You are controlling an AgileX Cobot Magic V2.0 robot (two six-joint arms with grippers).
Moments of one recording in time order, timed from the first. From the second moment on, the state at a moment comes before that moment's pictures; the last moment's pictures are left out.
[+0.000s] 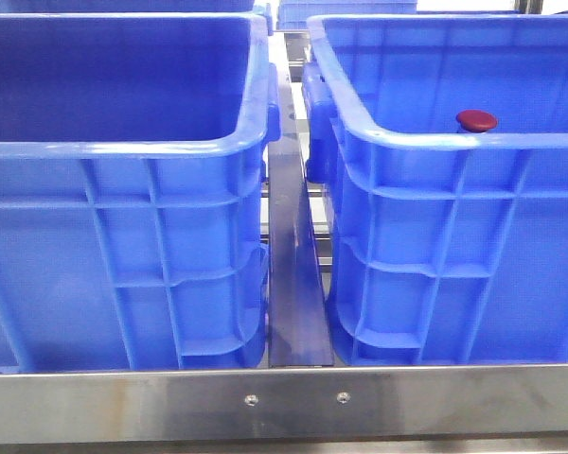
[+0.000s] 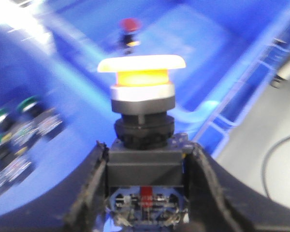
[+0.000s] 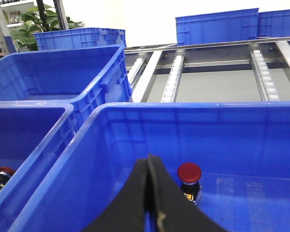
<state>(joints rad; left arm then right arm) -0.92 0.90 -1.00 0.07 0.67 -0.11 0.23 0.60 -0.49 1.42 -0.02 -1.29</state>
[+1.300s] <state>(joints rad) -0.95 1.00 -1.00 0.08 0.61 -0.11 0.23 0.91 -0.61 1.78 0.96 -1.11</state>
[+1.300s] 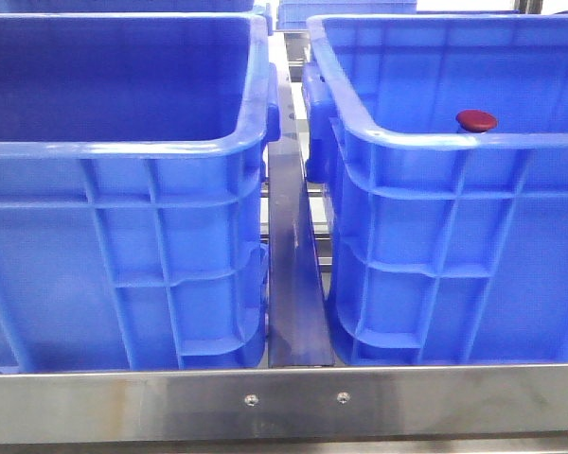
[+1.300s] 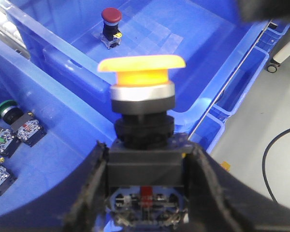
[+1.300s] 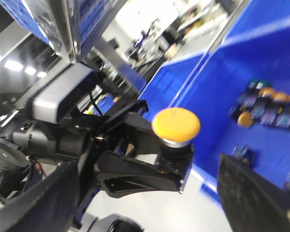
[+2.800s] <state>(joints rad) -0.95 1.00 -1.00 0.09 0.62 -0.13 0.47 1.31 -0.88 1.77 0.87 -1.15</state>
